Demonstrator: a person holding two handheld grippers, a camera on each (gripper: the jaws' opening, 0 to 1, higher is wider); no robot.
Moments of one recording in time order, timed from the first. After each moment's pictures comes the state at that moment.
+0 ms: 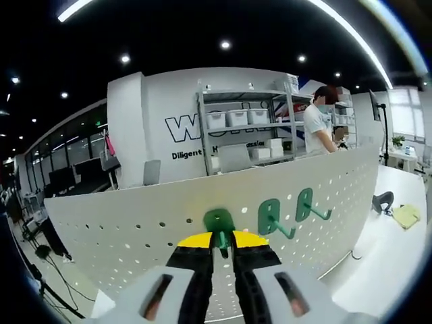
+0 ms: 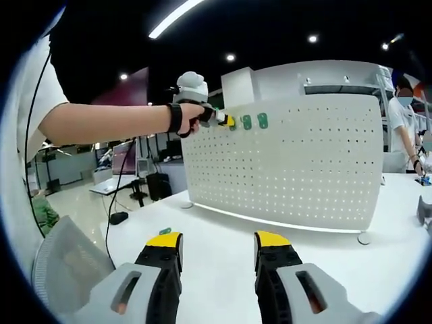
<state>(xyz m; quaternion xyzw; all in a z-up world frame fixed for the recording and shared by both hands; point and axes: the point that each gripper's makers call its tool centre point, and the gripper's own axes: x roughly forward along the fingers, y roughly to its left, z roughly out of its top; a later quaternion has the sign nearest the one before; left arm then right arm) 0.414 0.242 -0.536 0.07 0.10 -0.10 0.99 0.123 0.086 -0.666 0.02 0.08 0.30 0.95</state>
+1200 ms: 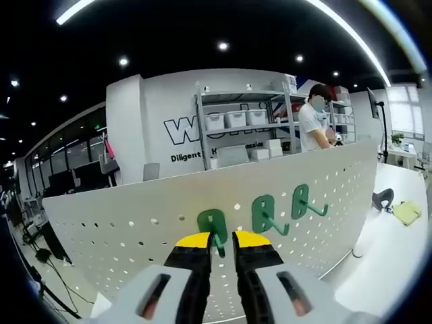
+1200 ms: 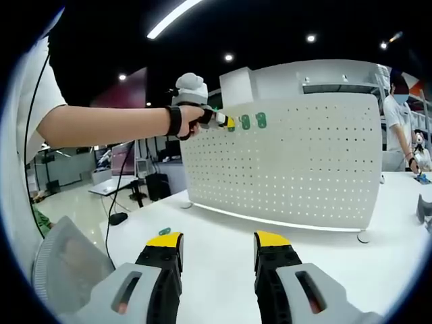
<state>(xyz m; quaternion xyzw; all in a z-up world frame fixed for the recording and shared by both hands) 0.413 0.236 -0.536 0.07 0.08 -0.11 0.99 0.123 0.087 -0.669 0.02 0.09 0.30 0.95</state>
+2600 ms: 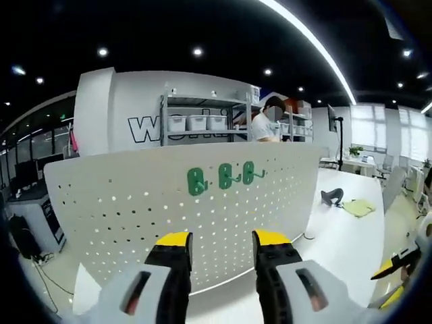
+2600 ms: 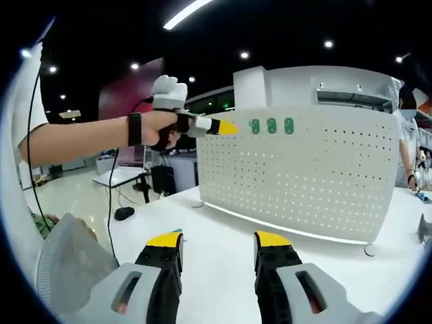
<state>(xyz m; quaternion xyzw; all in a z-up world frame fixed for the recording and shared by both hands) 0.316 0.268 -0.556 0.03 0.09 -0.26 0.96 0.113 0.142 -0.655 -0.02 0.09 0.32 0.94</state>
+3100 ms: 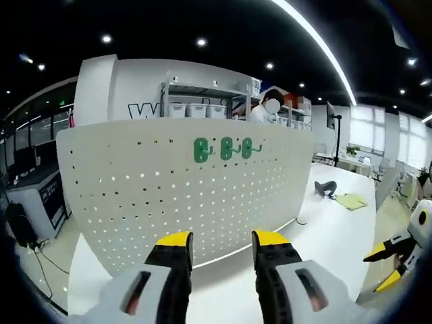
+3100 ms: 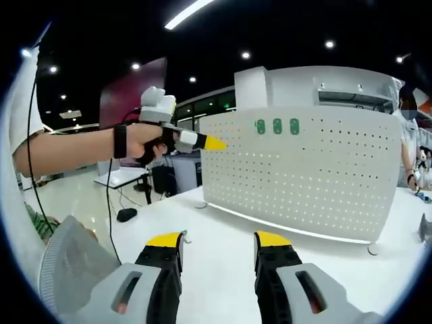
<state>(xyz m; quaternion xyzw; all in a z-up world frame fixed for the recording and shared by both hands) 0.283 0.295 -0.595 0.01 0.13 -0.26 0.96 0.107 0.154 -0.655 -0.02 0.09 0.32 0.94</state>
